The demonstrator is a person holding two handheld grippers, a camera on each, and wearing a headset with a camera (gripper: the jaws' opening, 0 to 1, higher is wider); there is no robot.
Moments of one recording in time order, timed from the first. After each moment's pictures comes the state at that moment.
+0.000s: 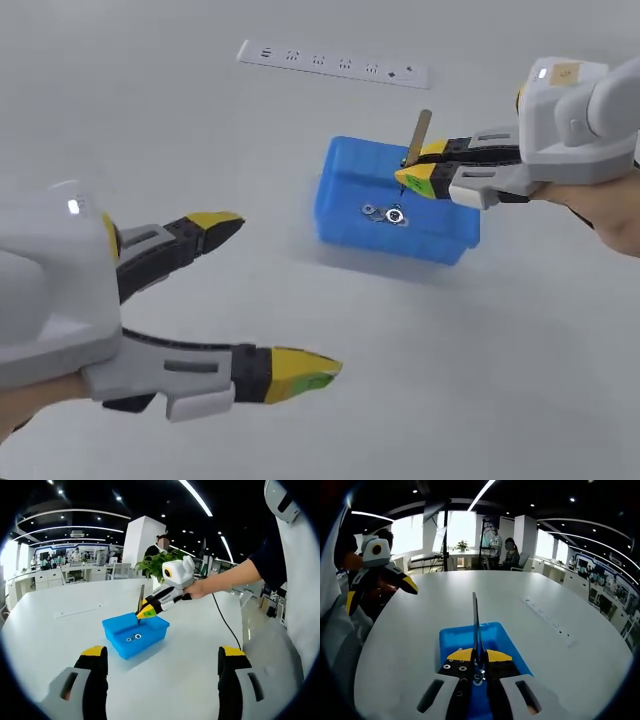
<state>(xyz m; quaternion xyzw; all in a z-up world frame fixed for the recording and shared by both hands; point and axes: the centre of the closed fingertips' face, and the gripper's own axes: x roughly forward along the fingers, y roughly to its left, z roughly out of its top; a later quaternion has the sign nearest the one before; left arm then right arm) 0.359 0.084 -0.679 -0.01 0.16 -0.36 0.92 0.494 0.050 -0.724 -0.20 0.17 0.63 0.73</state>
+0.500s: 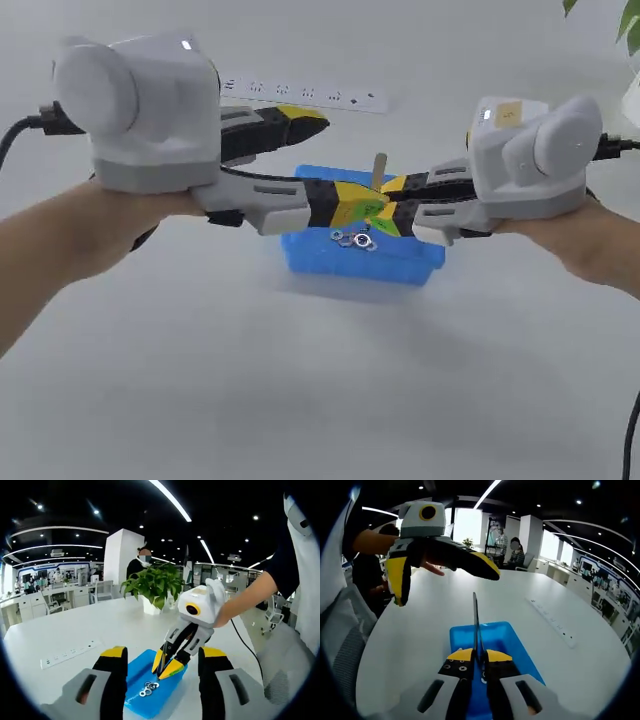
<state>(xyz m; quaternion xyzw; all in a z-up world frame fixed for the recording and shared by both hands) 0.471 0.040 -0.637 0.04 0.10 -0.45 0.88 0.478 0.048 -0.723 -0.22 0.17 0.65 0.71</state>
